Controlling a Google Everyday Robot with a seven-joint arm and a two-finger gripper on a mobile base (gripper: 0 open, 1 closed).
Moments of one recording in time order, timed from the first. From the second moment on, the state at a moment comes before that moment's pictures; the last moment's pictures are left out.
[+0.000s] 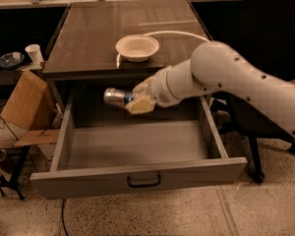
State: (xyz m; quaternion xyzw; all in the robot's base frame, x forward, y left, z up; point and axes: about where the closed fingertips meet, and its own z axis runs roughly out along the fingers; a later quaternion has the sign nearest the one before) arm 0.589 0.024 0.808 -0.53 0.73 0.20 0.38
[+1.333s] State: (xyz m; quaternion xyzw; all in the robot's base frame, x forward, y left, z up) arm 0.568 0.023 0.658 -0.61 0.67 0.30 0.30
